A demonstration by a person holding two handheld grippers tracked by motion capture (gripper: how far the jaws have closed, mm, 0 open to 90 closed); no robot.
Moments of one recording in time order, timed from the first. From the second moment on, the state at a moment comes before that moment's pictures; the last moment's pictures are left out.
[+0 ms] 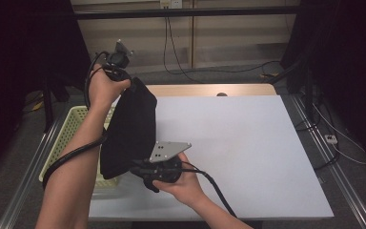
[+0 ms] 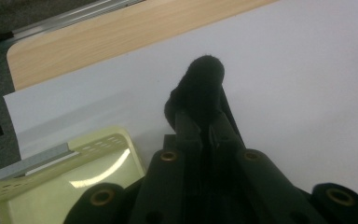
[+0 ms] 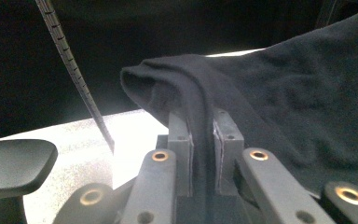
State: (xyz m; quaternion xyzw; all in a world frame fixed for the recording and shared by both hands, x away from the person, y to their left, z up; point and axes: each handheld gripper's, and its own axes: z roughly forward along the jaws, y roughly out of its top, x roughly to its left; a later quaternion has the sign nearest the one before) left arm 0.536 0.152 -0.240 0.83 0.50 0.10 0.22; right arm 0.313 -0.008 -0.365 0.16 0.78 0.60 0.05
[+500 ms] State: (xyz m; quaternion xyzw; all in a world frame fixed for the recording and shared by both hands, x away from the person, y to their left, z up) left arm 0.536 0.161 -0.230 0.83 0.50 0.11 0.22; right arm 0.317 0.005 -0.359 0.15 0.78 0.61 0.05
